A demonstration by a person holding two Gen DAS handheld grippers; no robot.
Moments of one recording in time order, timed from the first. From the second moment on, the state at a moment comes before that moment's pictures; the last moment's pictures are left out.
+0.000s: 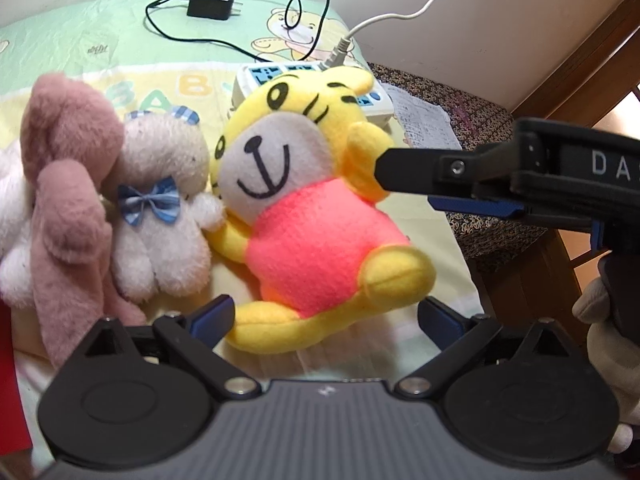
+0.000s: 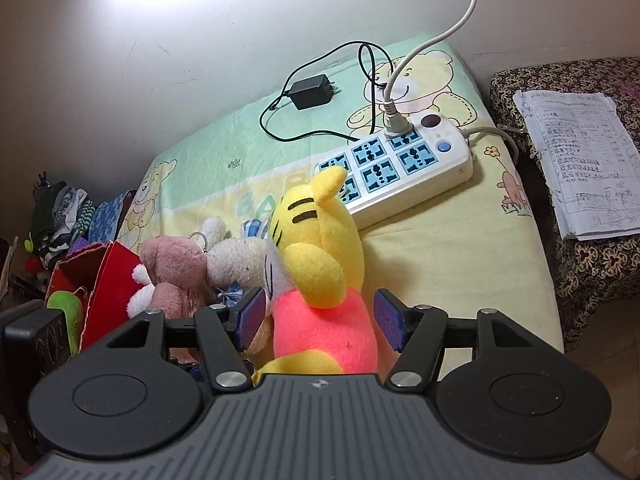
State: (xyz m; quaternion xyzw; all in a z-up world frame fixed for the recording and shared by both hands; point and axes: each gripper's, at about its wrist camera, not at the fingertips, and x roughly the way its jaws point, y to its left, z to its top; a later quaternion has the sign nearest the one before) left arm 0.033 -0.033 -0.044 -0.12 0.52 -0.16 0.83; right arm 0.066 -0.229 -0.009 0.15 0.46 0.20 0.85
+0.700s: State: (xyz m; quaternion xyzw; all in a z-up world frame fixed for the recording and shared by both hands) left arm 0.070 -0.038 -0.074 -0.15 0.56 -0.21 0.78; right arm 0.113 -0.221 -0.065 0.19 0.54 0.24 0.79
